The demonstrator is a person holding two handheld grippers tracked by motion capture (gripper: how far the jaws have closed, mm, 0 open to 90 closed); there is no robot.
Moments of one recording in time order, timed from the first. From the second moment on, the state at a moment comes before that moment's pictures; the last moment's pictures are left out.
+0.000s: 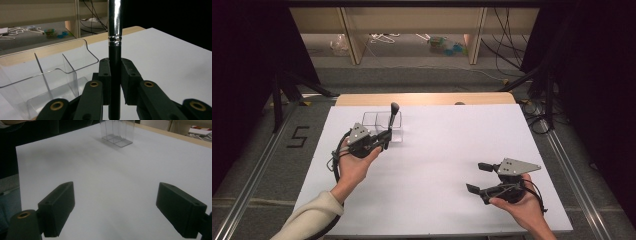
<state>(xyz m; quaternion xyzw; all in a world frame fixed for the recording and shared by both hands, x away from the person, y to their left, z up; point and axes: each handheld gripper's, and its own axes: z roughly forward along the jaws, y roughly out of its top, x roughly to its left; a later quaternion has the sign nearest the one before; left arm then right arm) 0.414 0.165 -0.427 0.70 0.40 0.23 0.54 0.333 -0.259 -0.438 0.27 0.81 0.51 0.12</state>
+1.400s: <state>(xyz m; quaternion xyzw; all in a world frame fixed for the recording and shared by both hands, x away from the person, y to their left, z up) 0.432 0.156 -0.418 0.69 0.40 0.24 0.56 0.333 -0.259 -0.439 0.27 0.81 0.51 0.13</state>
